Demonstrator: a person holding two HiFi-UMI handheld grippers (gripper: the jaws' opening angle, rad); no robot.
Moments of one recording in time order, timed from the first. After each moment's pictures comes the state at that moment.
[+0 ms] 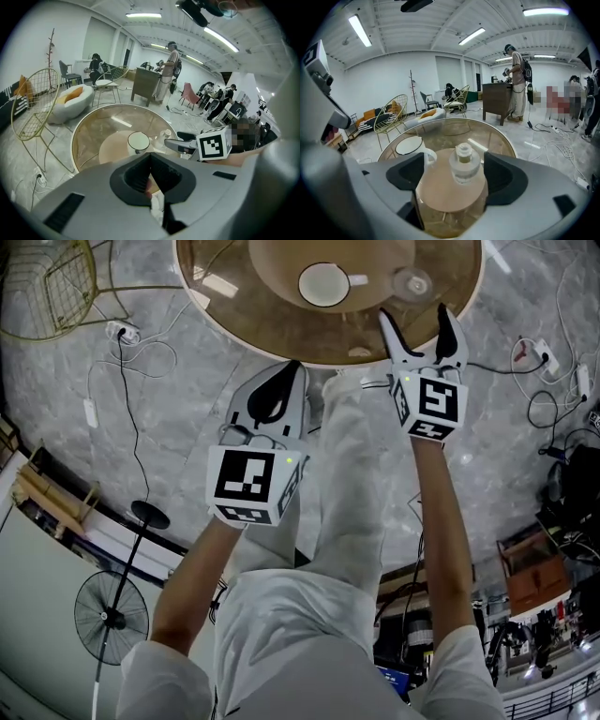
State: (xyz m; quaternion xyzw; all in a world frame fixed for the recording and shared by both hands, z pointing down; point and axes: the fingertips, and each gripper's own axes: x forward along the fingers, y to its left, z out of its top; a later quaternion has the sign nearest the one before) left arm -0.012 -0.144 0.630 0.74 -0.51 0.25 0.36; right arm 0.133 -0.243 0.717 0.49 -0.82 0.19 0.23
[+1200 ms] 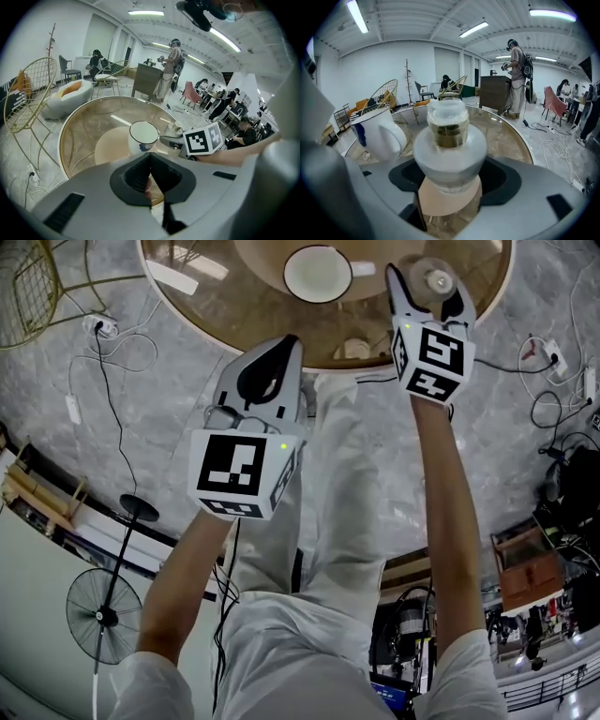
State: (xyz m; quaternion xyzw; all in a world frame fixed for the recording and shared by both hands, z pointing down) left arm -0.012 -0.168 0.698 0.74 -0.51 0.25 0.36; right arm 0.131 -0.293 0.803 0.51 -0.79 0.18 0.28
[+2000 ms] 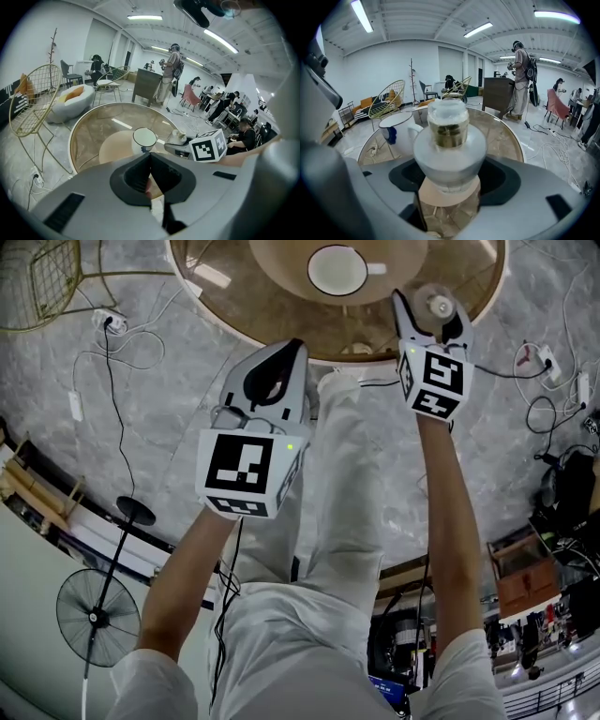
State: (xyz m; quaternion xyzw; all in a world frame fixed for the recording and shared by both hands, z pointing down) left arm -0.025 -0.149 0.664 0.74 -0.52 0.24 0.35; right arm 0.133 -0.253 0.778 0.50 -0.80 0.18 0.29
